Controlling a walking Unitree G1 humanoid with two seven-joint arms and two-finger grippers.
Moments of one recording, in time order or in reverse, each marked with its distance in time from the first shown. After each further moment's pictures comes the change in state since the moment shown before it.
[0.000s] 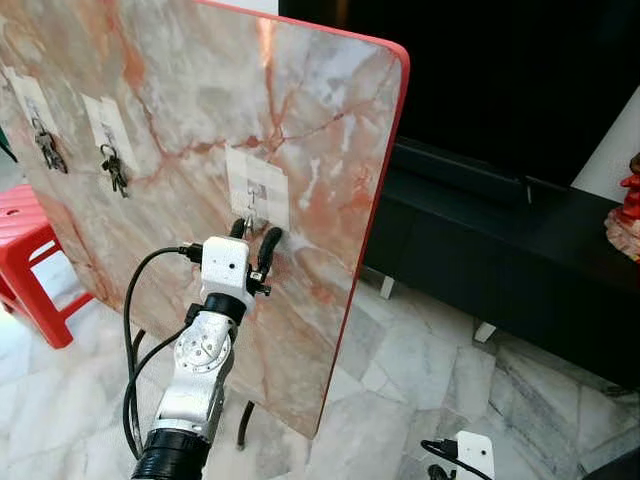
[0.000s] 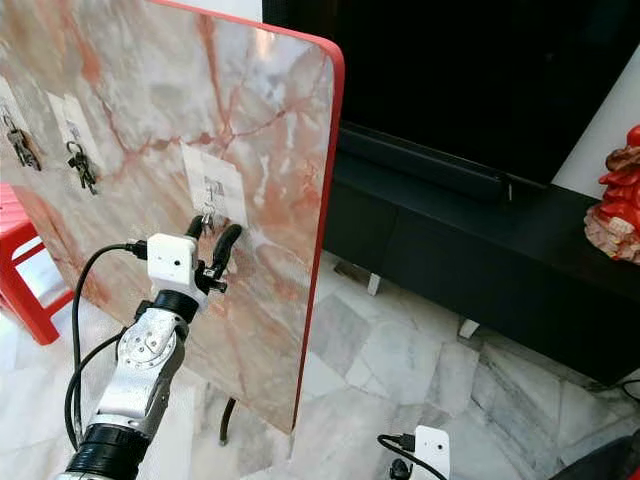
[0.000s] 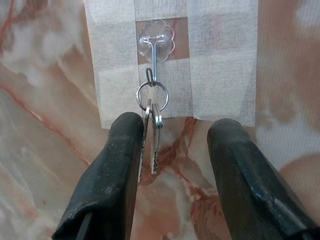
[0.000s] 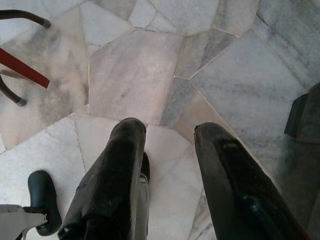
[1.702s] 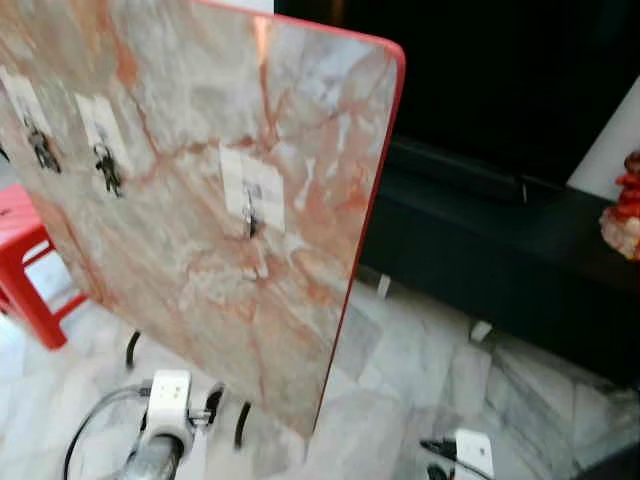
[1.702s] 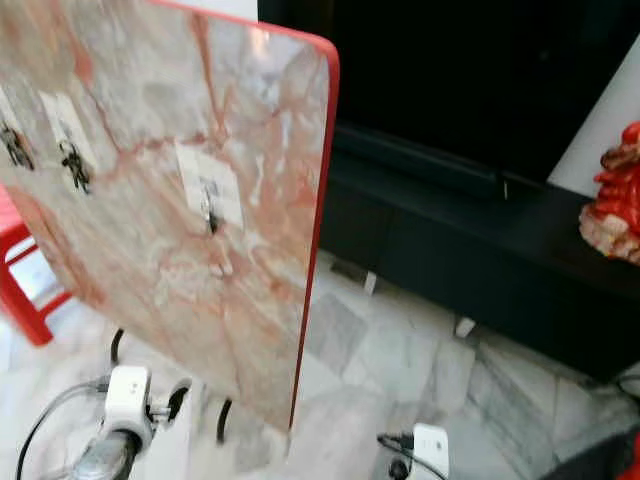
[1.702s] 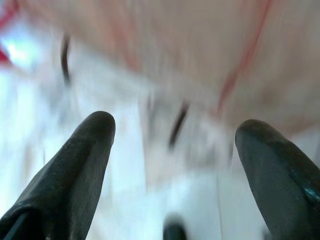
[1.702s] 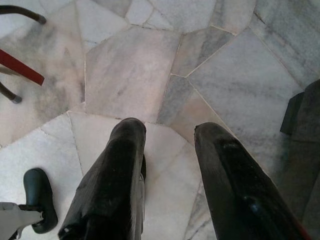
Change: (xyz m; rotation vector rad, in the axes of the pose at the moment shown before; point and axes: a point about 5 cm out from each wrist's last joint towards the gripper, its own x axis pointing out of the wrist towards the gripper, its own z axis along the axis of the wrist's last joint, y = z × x) left arm -0.180 0.047 -0.159 -0.065 0.949 0.221; right arm 0.000 0.000 0.000 -0.017 0.007 0.003
